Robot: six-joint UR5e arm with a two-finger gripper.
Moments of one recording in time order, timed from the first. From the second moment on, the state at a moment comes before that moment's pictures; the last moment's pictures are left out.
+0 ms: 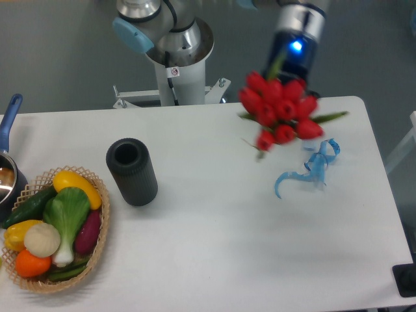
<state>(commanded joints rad) 3.00 -1.76 -1.90 -0.73 0.80 1.05</state>
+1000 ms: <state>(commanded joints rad) 2.93 -1.95 -1.67 -0.74 1.17 1.10</state>
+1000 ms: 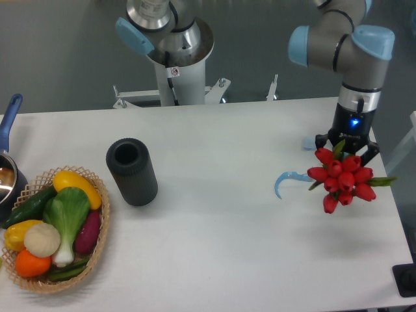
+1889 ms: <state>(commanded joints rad) 2.82 -2.05 -1.53 -0.77 1.52 1.07</state>
